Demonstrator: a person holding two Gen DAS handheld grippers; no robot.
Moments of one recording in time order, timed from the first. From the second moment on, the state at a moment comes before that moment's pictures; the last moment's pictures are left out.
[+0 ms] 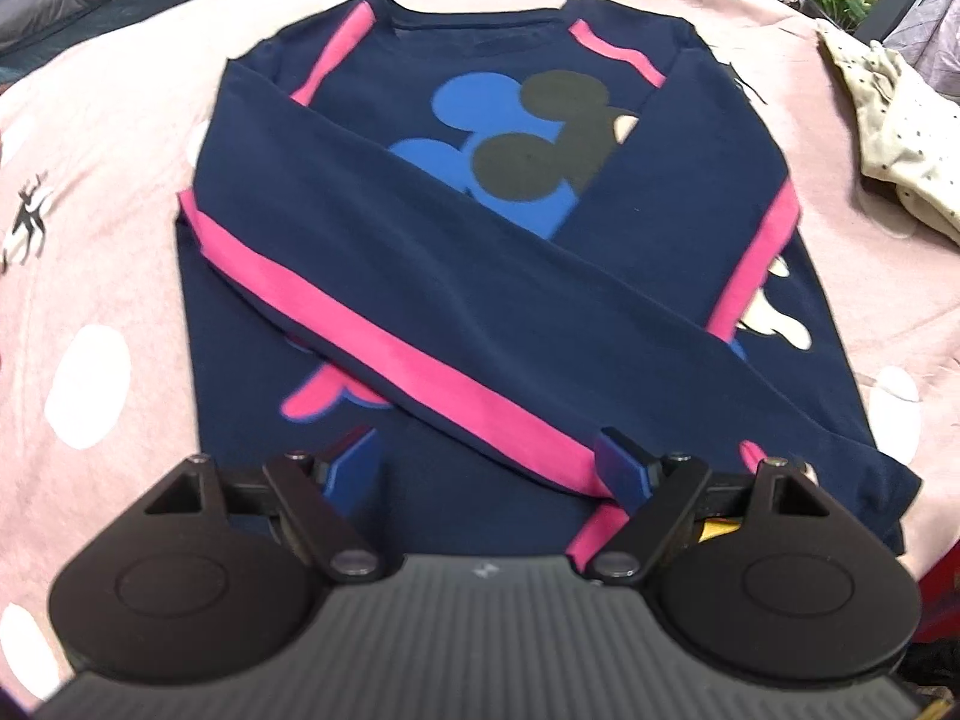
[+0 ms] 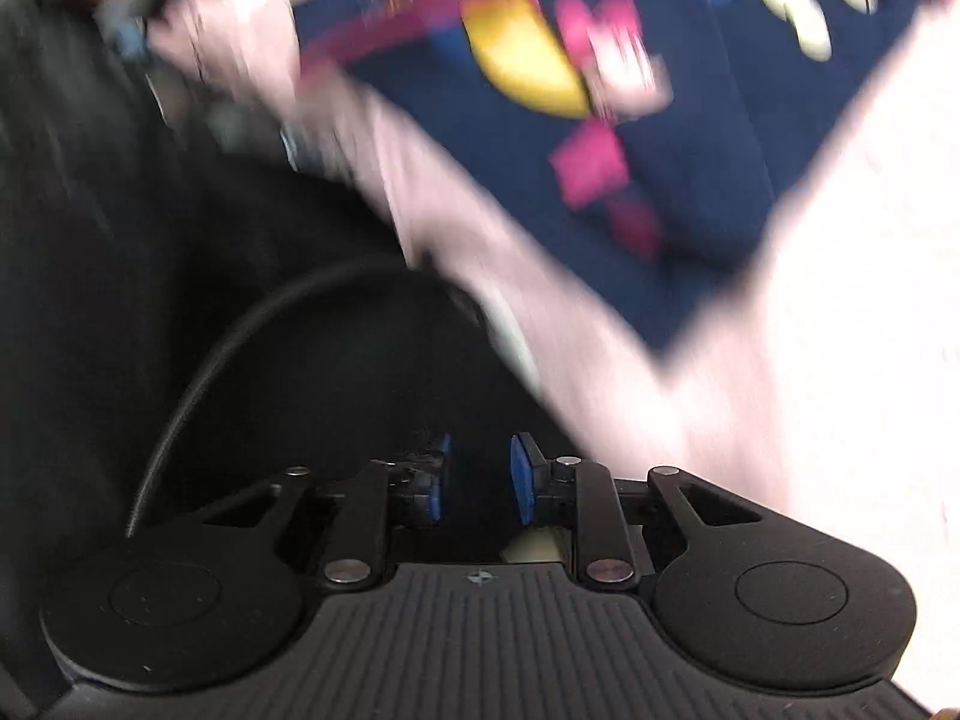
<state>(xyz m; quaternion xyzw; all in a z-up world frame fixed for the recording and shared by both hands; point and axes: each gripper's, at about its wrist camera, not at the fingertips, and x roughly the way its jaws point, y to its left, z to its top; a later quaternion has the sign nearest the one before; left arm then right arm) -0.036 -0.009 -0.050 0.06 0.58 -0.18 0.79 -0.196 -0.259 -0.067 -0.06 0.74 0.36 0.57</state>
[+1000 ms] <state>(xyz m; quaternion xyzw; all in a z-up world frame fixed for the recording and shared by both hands) -0.047 0.050 -0.057 0.07 0.60 -0.13 0.79 -0.209 -0.222 -0.050 -0.16 0.60 0.34 0.71</state>
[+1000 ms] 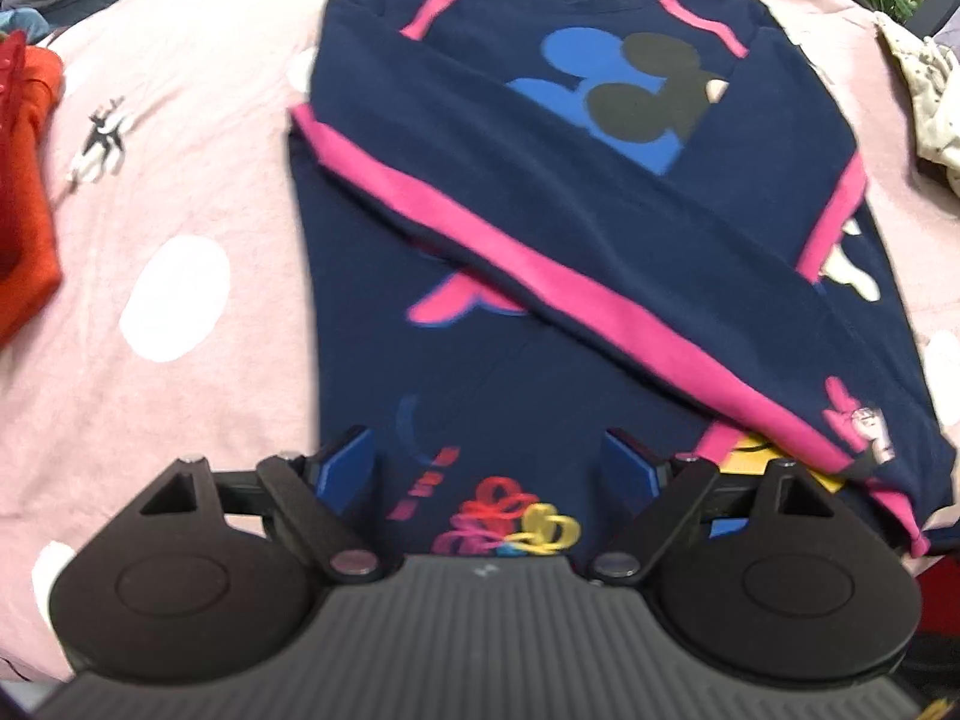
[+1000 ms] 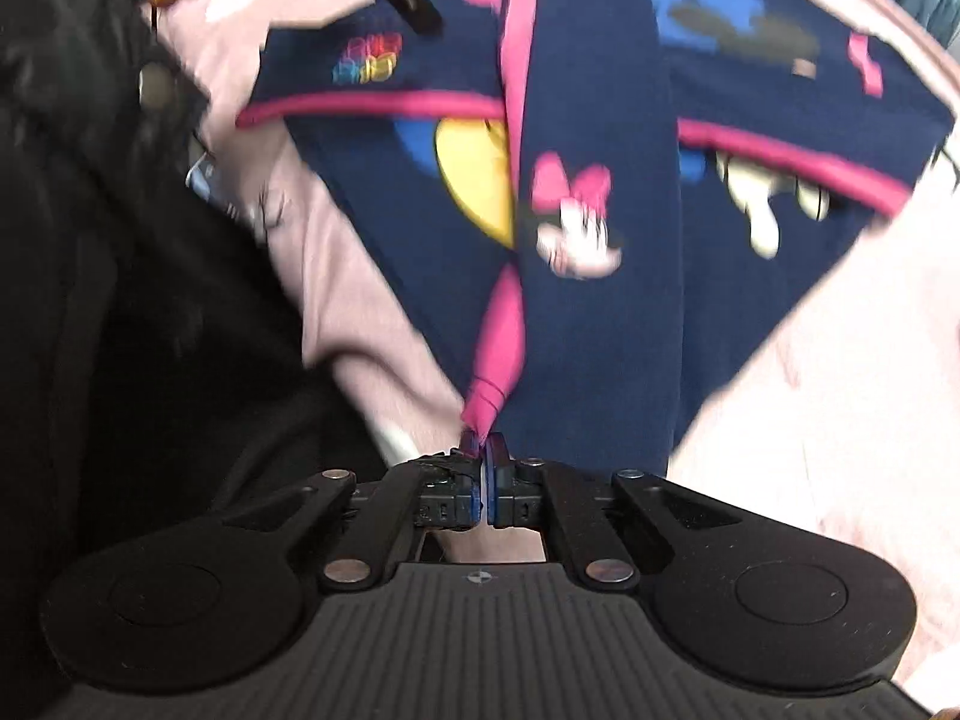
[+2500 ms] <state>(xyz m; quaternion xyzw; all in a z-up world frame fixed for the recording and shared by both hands) 0.266 0.027 -0.084 0.11 0.45 -0.30 0.83 0.133 -0.365 -0.066 0.18 0.42 0.13 0.88</state>
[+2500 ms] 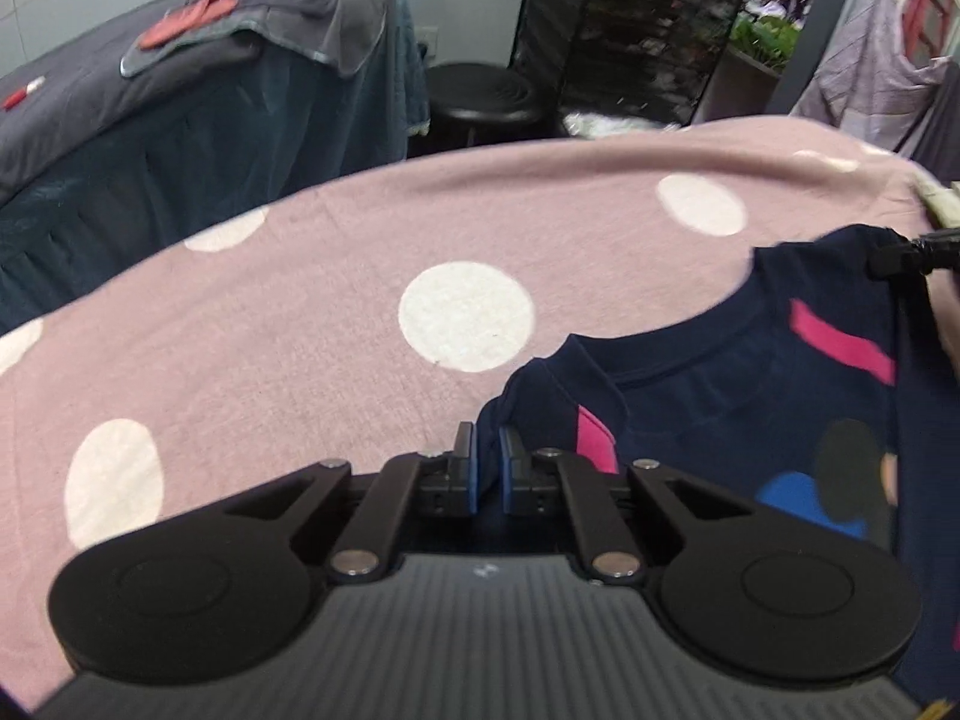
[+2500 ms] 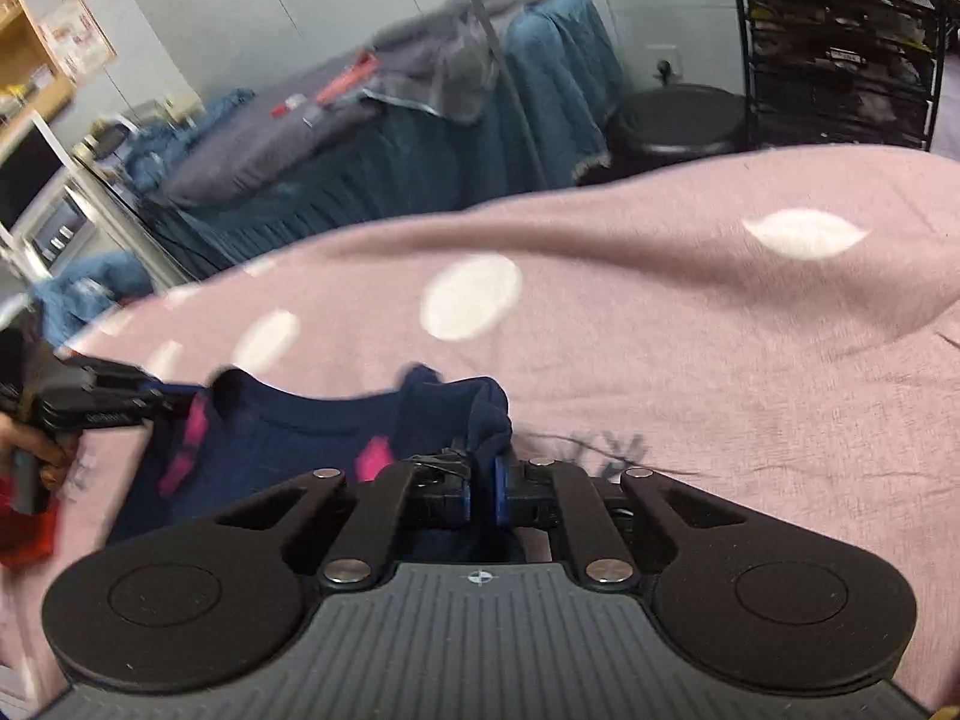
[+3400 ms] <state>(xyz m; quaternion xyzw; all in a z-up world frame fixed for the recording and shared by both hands) -0.127 0.155 -0.063 0.00 0.58 -0.32 0.75 -0.153 -0.289 -0.044 -0.02 0.56 0.38 0.73</state>
